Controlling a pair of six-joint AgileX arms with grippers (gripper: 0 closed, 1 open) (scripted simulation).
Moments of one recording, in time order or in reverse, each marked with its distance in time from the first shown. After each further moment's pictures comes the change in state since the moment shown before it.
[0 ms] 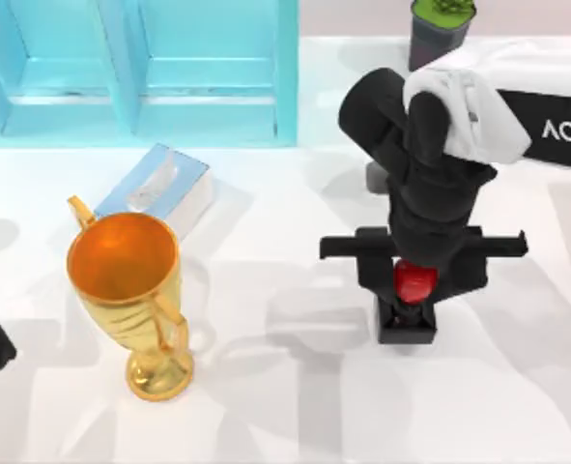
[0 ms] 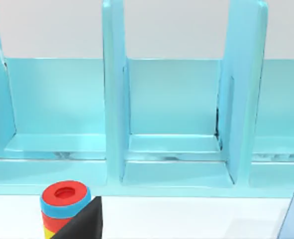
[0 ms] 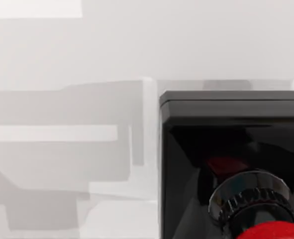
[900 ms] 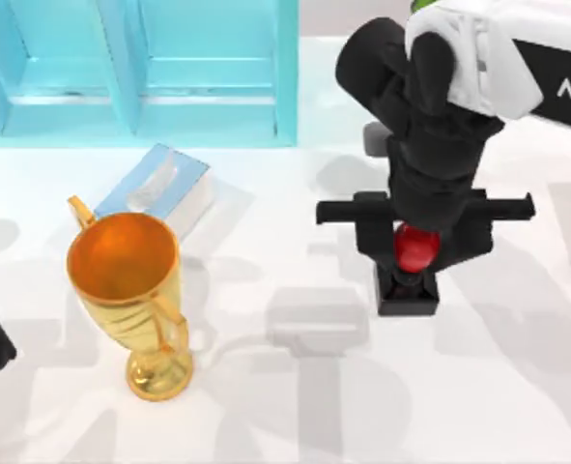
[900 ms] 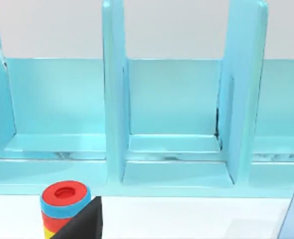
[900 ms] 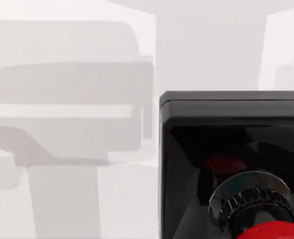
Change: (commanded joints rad) left arm 0.000 0.000 0.000 0.000 0.000 0.000; right arm 0.001 -0.005 0.150 -0.153 0.004 -0.014
